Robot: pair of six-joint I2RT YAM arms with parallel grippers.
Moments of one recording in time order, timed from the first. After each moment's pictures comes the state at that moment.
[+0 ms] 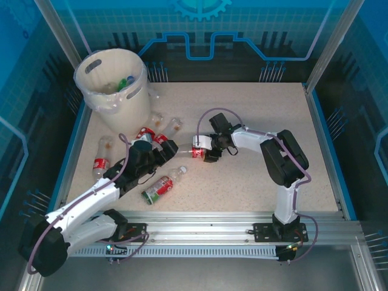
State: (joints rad) left arm -0.53 0.97 0.56 -0.16 -0.02 -1.10; right arm 0.53 1.95 1.24 -0.41 -0.32 -0.95
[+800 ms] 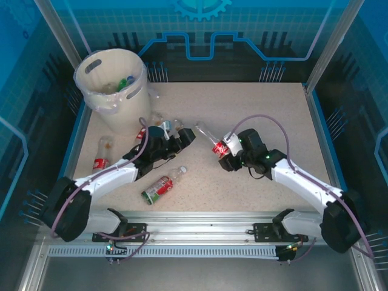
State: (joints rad) left arm -0.53 1.35 0.70 0.23 0.24 -1.11; right arm 0.55 1.17 0.74 -0.42 -0.11 -0.06
